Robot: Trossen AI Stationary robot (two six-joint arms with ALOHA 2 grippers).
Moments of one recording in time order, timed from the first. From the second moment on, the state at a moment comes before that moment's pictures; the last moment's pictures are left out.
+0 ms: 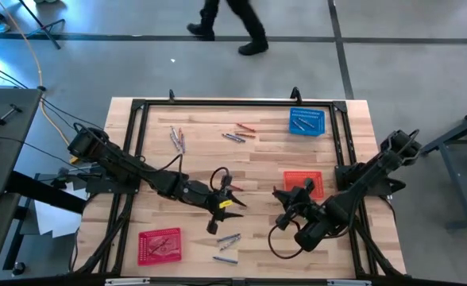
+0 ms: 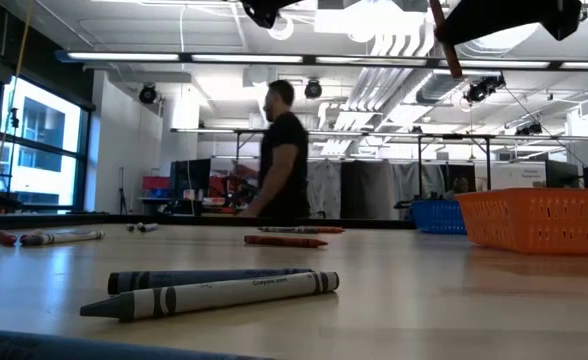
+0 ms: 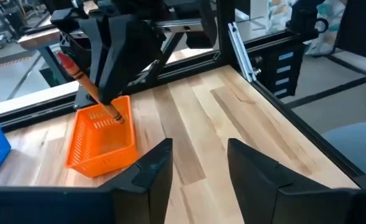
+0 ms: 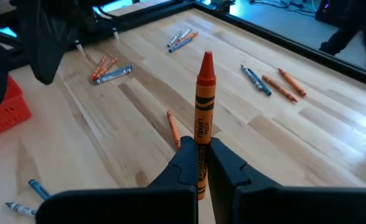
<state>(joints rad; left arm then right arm) -0.37 1.61 0.96 0.34 -0.16 0.15 0.74 1.53 1.10 -0.75 1.05 1.20</state>
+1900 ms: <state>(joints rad) -0.28 1.70 0.96 0.71 -0.20 0.11 0.65 1.53 1.10 -0.31 0.99 0.64</state>
